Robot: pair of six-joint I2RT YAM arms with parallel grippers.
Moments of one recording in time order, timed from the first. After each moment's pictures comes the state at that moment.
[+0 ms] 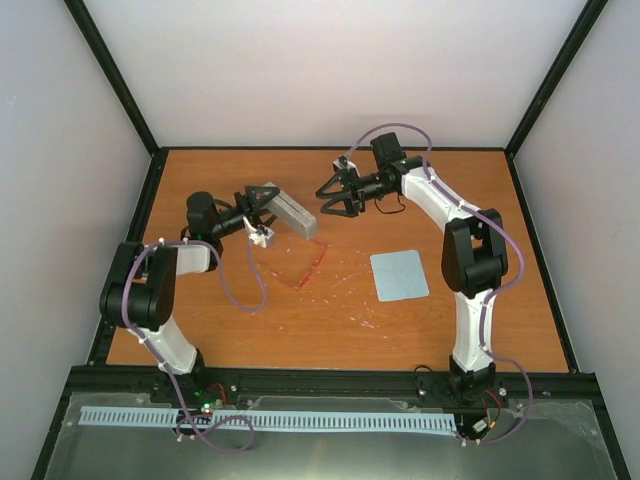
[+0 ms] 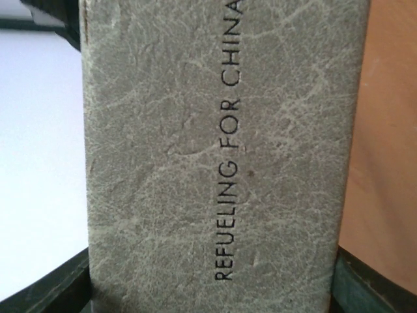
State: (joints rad) left arm -0.11 1.66 0.71 0.84 0.88 1.60; right arm 0.36 2.09 1.76 -0.70 -1.40 0.43
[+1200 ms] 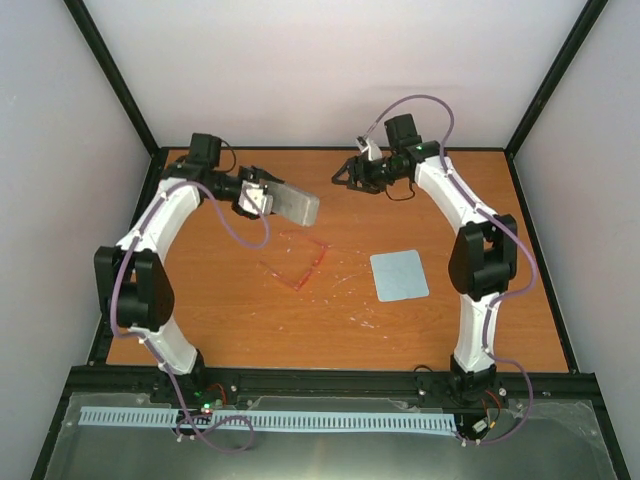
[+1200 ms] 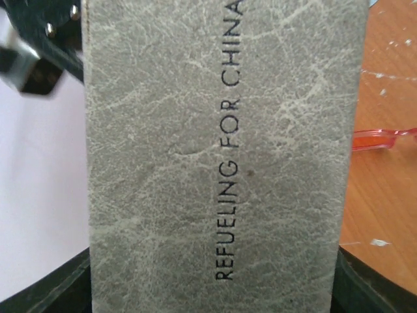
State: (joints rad) left arm -0.13 1.65 1.40 -0.66 0.94 1.82; right arm 0.32 2.06 1.89 -0.77 -0.91 0.35
